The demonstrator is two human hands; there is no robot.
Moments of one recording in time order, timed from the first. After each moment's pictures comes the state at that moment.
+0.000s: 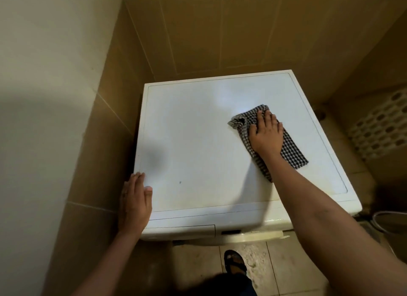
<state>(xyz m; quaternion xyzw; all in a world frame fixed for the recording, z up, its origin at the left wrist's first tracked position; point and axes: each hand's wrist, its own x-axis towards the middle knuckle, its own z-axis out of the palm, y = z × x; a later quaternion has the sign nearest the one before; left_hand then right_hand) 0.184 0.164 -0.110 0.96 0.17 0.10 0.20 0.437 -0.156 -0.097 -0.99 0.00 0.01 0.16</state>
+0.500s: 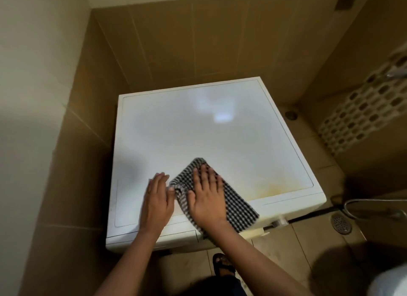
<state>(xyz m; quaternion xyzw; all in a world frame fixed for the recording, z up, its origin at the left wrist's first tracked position) 0.227 0.075 -0.096 0.97 0.06 0.06 0.25 0.250 -0.078 -0.098 -0.98 -0.11 0.04 0.15</state>
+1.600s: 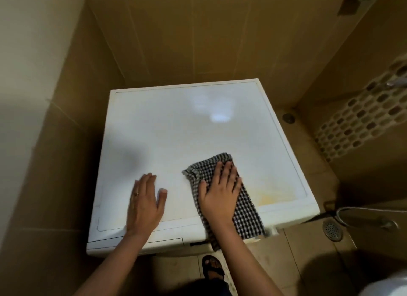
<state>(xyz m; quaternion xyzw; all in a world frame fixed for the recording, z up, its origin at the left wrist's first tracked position) 0.231 0.069 -0.102 0.97 0.10 0.06 0.19 0.282 -0.119 -0.098 -0.99 0.04 0.02 0.14</state>
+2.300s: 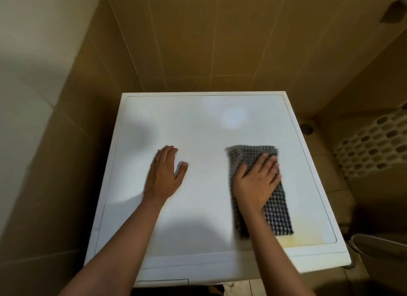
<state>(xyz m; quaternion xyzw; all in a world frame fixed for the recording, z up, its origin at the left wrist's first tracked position) 0.372 0.086 -0.097 0.96 0.07 0.07 0.25 0.404 -0.142 -0.103 -0.98 0.16 -0.04 0.14</state>
